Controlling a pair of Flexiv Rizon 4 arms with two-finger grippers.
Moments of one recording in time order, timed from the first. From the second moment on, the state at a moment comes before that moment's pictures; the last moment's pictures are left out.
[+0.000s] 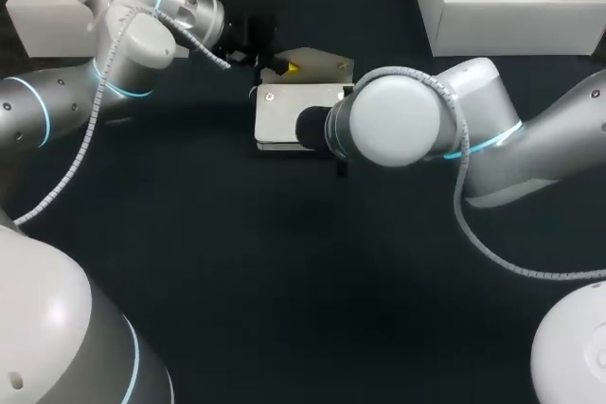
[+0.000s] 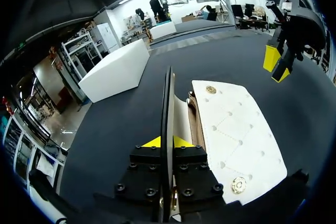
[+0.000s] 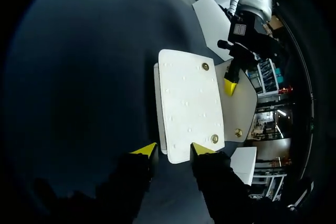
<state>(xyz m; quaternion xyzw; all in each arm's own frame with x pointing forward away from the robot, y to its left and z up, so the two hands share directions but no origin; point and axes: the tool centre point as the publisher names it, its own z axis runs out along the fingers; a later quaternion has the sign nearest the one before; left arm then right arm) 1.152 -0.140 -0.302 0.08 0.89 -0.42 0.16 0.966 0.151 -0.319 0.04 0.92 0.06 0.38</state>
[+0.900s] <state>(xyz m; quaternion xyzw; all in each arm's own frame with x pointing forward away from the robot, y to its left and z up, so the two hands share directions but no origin) 1.138 -0.144 -0.343 0.10 0.90 -0.41 0.12 0.978 0.160 -0.356 0.01 0.91 0.05 0.41</state>
